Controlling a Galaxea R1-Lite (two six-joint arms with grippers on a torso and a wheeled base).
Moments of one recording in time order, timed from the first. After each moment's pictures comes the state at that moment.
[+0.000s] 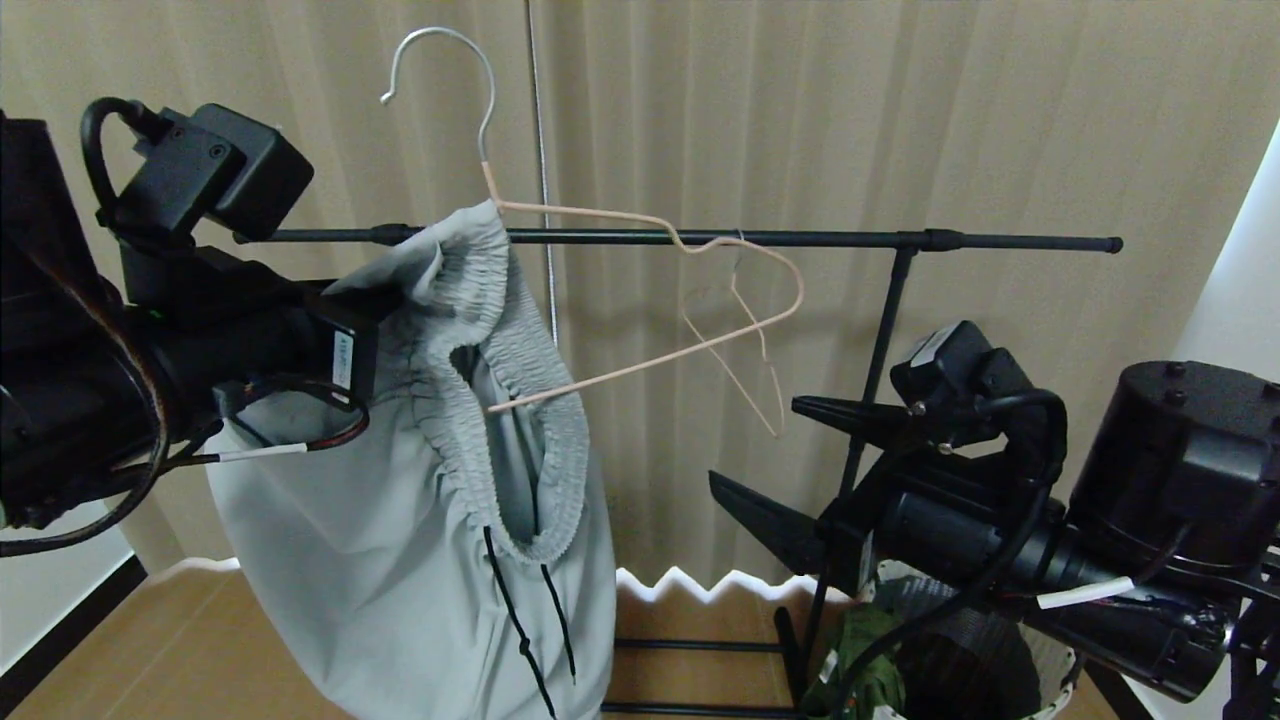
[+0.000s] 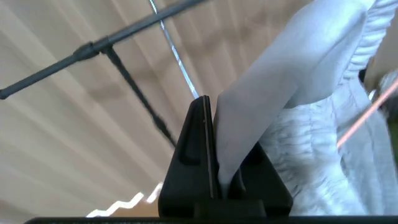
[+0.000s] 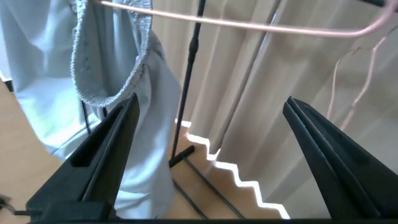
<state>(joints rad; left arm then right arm) -0.43 1.38 -0.89 -0.38 0.16 0.32 0.76 1.59 -0.58 -0.88 0.00 -0.05</state>
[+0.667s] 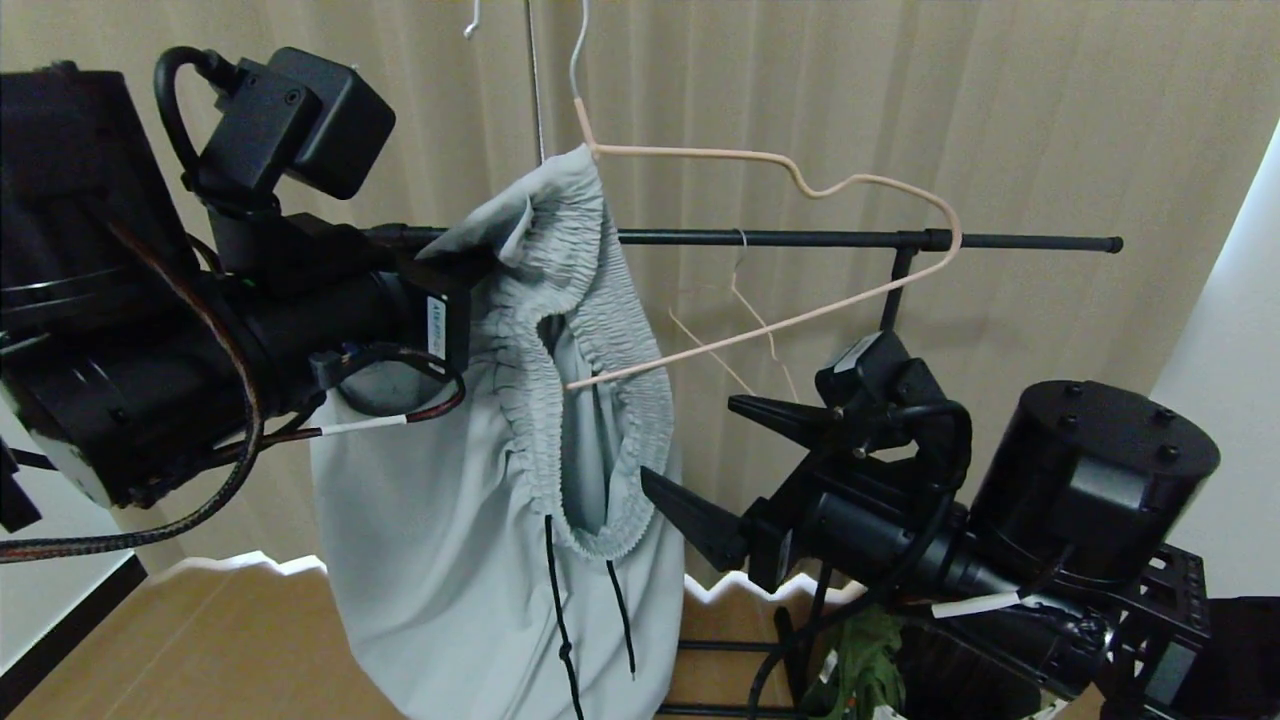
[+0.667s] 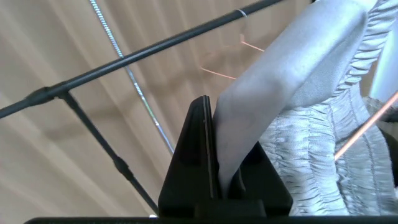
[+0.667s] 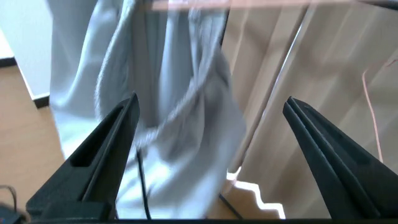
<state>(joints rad) -0.57 1.46 -0.94 -0.50 0.16 0.28 0.81 1.74 -0.62 -1.07 -0.01 -0.01</state>
